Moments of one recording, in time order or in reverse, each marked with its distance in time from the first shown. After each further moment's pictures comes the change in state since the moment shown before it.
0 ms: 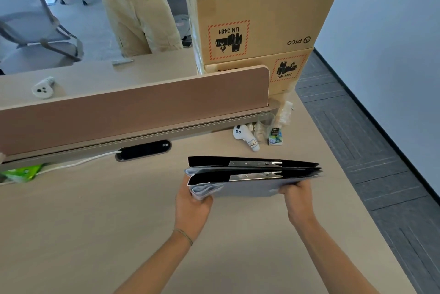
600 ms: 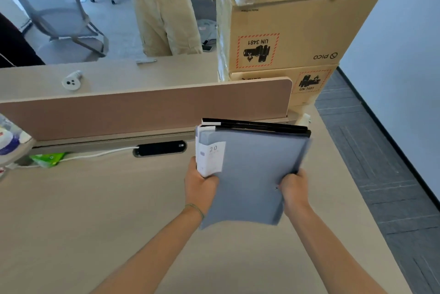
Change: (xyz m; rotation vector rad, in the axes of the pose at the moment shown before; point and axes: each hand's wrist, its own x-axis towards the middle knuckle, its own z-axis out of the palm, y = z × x) left_hand 0.038 0.036 -0.016 -0.188 0.125 -0.159; right_hand 0.020 -0.034 0.053 -0.061 0.061 0.244
